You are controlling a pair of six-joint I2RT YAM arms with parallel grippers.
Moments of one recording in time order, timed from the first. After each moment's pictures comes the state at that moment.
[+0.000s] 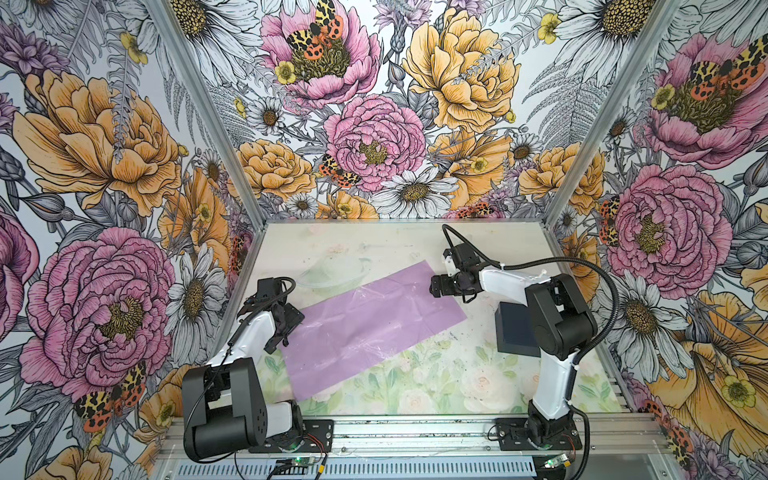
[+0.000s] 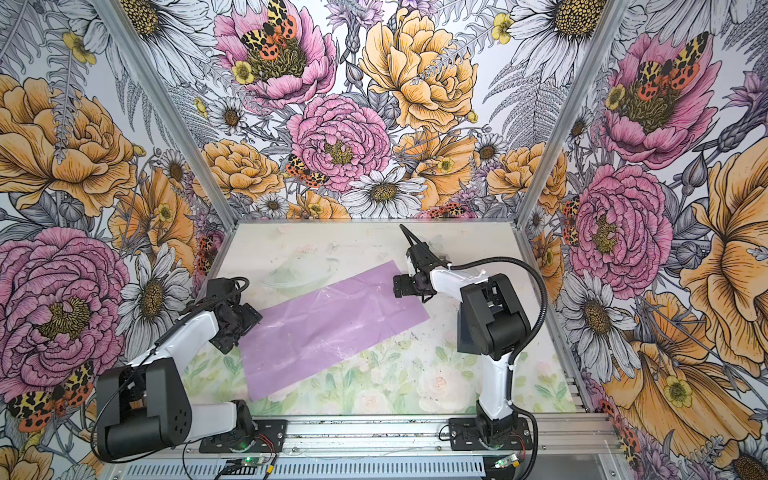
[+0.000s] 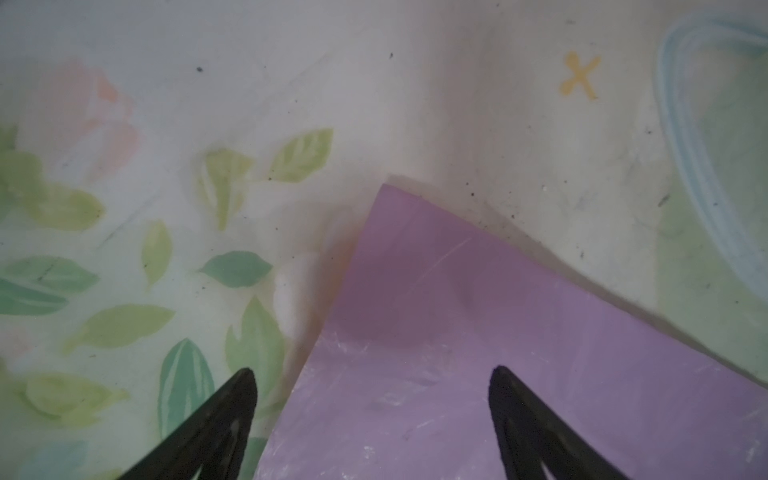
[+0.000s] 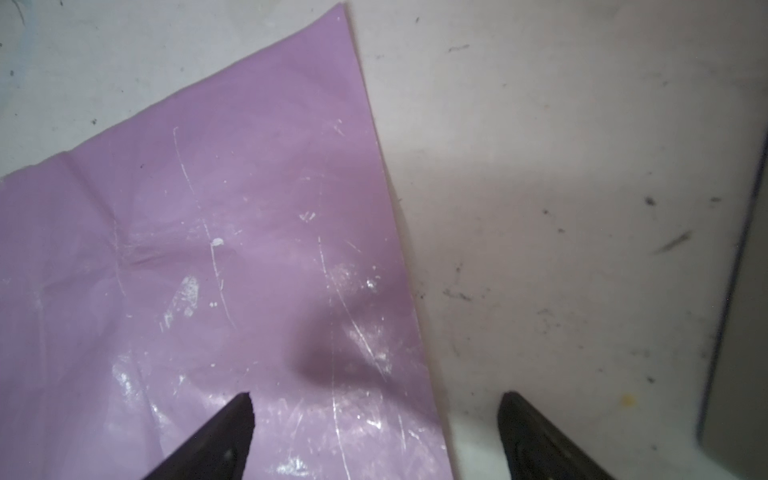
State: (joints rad) left arm 0.21 1.32 0.71 -0.62 -0.12 -0.73; right arm 0.36 1.95 1.25 -0.40 -0.17 0.24
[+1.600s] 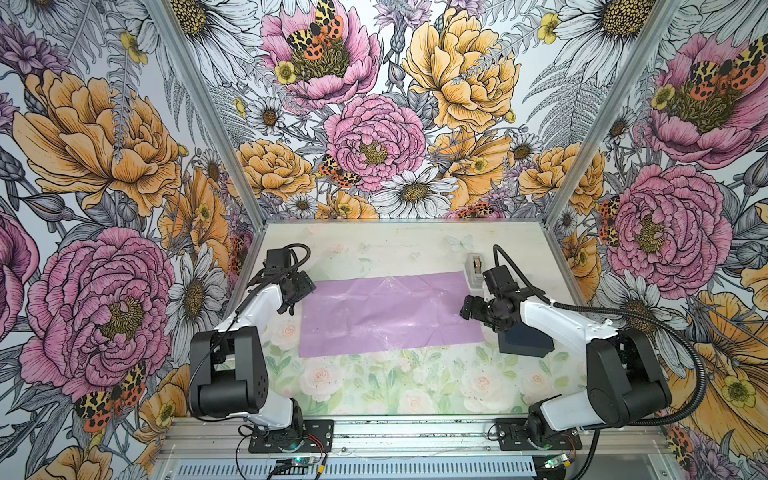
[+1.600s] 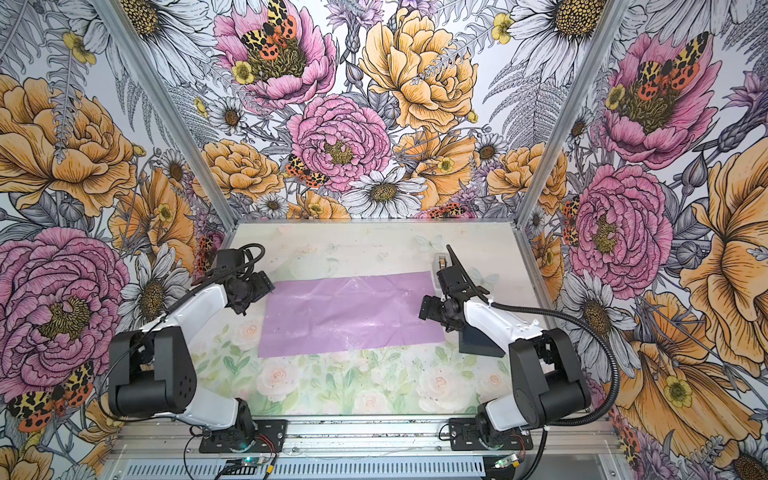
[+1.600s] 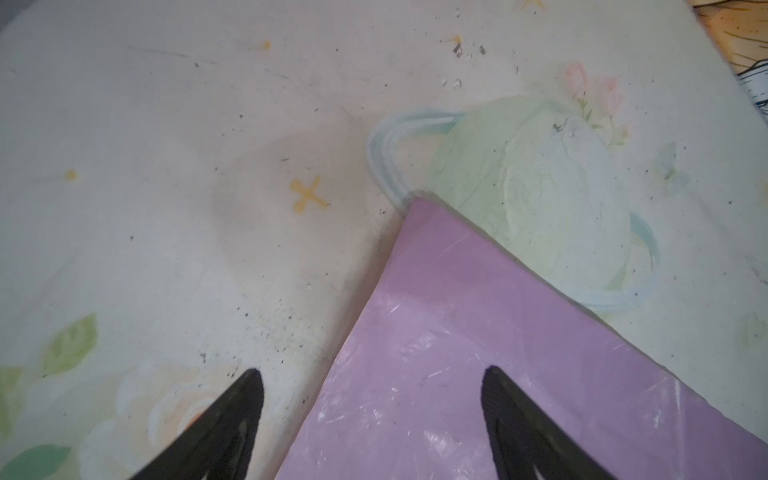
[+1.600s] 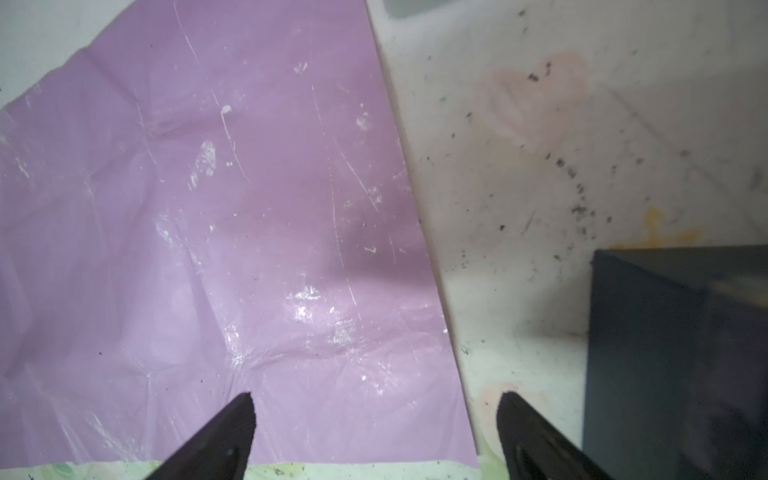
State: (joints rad) left arm 0.09 1.47 0.94 -0.50 -0.01 -0.57; right arm 0.29 1.47 0.85 -0.59 -0.14 0.55
